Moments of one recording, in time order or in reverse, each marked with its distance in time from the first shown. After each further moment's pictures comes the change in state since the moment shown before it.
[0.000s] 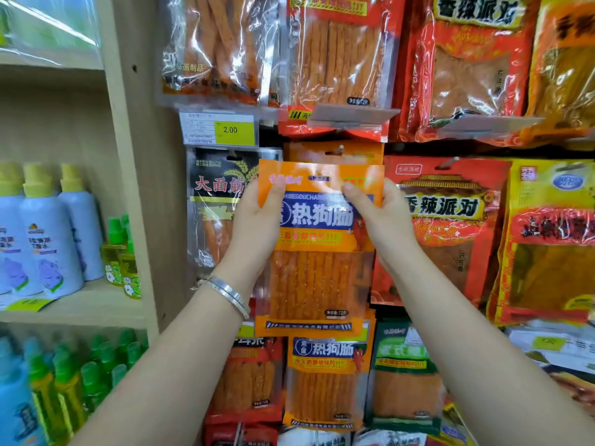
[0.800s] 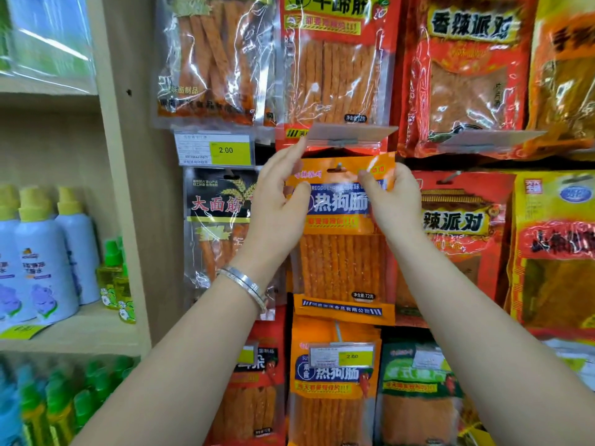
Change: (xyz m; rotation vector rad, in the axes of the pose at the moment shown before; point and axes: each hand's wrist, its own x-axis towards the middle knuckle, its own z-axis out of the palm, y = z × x) left_hand 0.027 0.019 0.023 0.146 -0.104 0.450; right_hand 0.054 0.001 -0.007 -0.282 0.252 -0.121
